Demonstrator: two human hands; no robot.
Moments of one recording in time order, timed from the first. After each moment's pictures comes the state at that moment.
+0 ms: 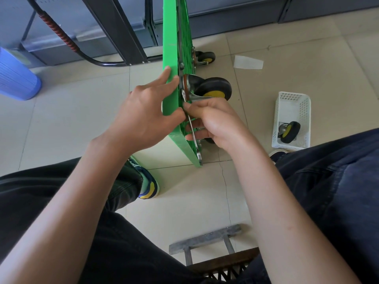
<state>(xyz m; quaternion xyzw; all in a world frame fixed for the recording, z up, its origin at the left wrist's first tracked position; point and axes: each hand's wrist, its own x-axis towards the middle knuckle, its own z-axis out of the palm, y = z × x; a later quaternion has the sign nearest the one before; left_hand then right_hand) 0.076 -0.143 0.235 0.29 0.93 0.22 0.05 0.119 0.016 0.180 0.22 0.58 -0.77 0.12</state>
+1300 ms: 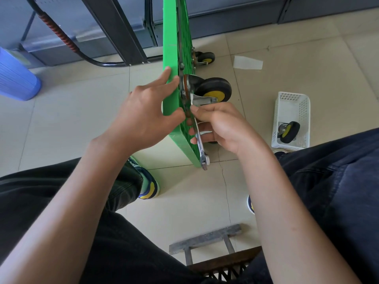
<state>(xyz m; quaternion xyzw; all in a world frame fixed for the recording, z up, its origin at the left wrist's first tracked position) 0.076 -0.142 0.238 0.29 0.93 0.21 0.05 0.128 0.028 0.172 0.21 0.55 -0.79 0.14</state>
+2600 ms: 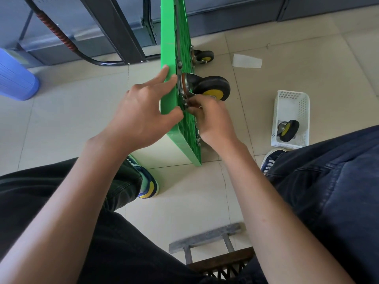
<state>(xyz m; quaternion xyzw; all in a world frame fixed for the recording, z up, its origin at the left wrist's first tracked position) 0.078 -0.142 0.237 0.28 0.93 0.21 0.05 0.109 0.011 0.133 0.11 0.87 -0.47 -0.08</state>
